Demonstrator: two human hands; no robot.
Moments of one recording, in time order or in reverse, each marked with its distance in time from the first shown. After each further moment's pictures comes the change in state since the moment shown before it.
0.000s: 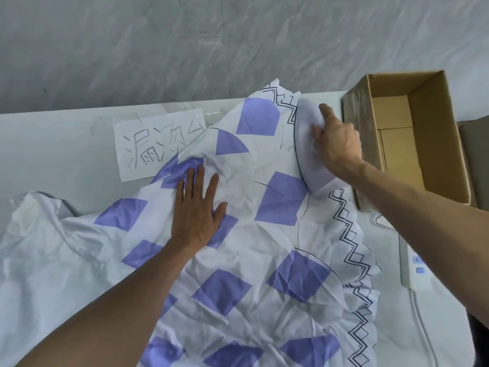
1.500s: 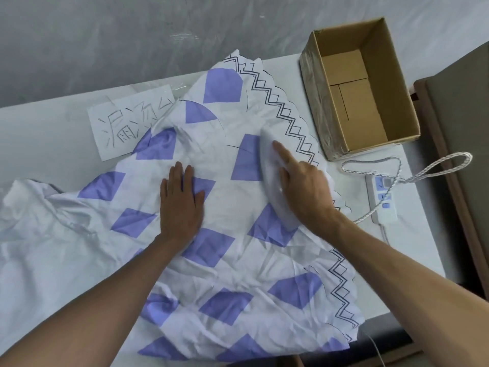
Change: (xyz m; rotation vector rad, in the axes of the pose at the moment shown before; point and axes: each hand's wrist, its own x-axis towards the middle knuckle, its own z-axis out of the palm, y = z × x) left_hand -0.067 0.028 -0.008 -0.214 0.004 -0.083; right_hand -0.181 0.046 0.030 0.040 0.041 -0.149
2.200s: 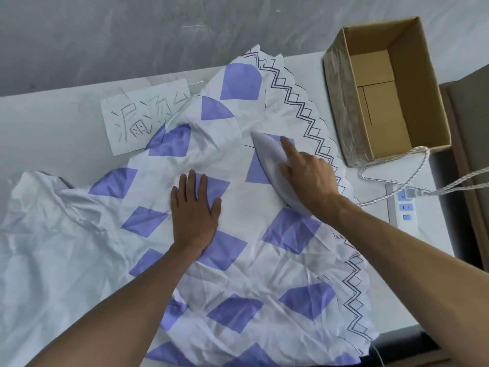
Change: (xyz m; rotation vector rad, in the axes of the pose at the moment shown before) left_hand -0.016 -0.004 0.017 0.097 0.030 -0.027; right_hand 0.043 -0.015 0.014 -0.199 -0.141 -0.073
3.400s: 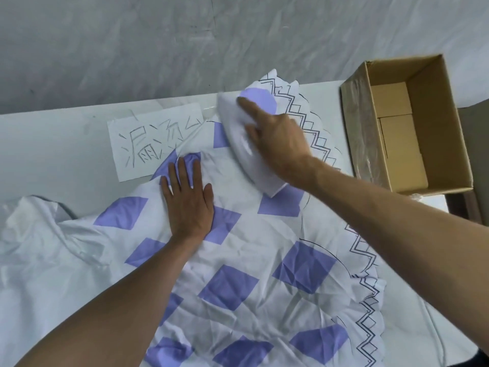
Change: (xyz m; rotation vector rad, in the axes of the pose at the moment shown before) left_hand 0.092 -0.024 -0.009 -0.003 0.056 -0.142; right_hand 0.122 -0.082 -0.048 0.189 0.027 -0.106
